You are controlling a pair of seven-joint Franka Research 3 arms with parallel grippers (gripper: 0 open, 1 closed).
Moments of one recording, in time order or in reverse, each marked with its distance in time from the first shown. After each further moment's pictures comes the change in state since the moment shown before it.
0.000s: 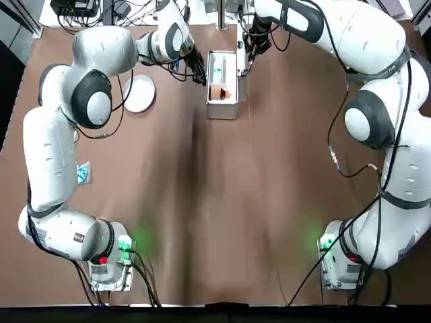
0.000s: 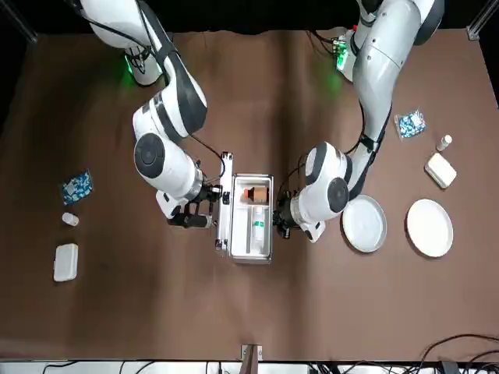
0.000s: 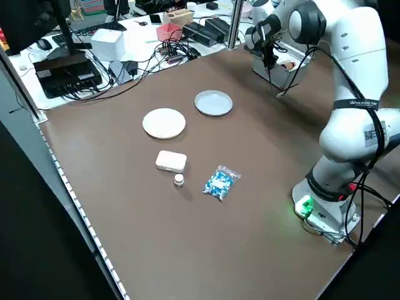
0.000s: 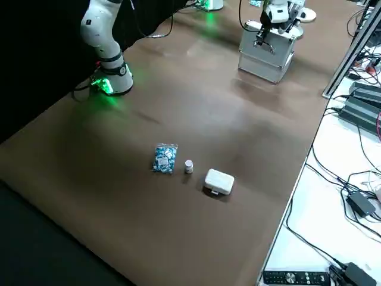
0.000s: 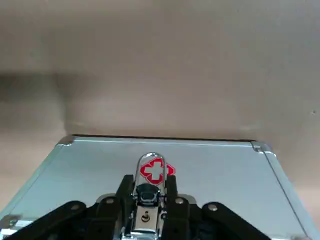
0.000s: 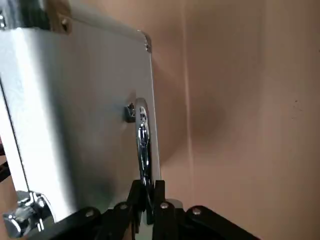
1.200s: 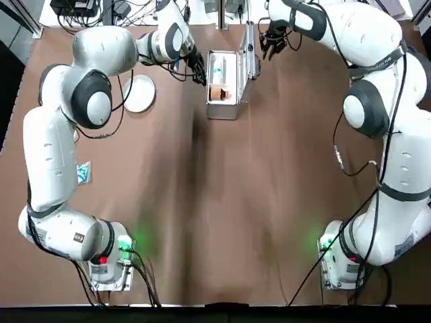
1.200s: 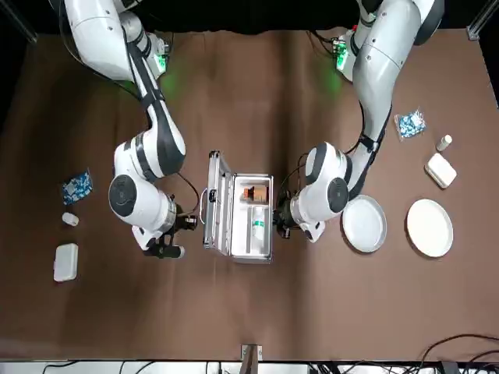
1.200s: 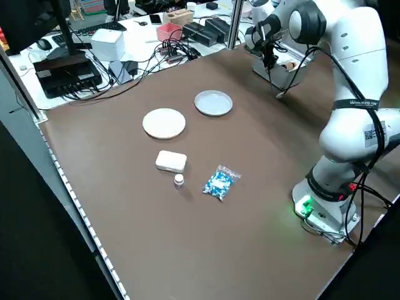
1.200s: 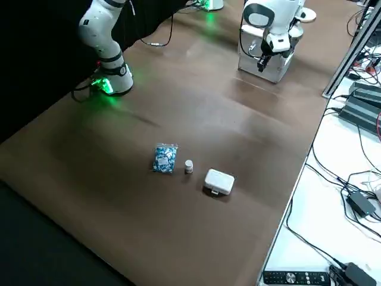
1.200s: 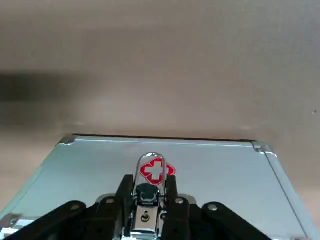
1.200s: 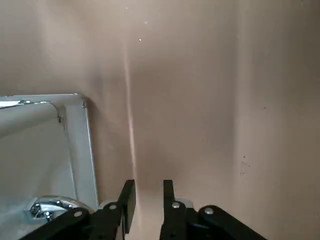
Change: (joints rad) left arm 0.000 0.000 0.000 0.001 0.000 -0.003 -0.001; right arm -0.108 0.075 -0.025 -0.029 -0.024 0.105 -0.176
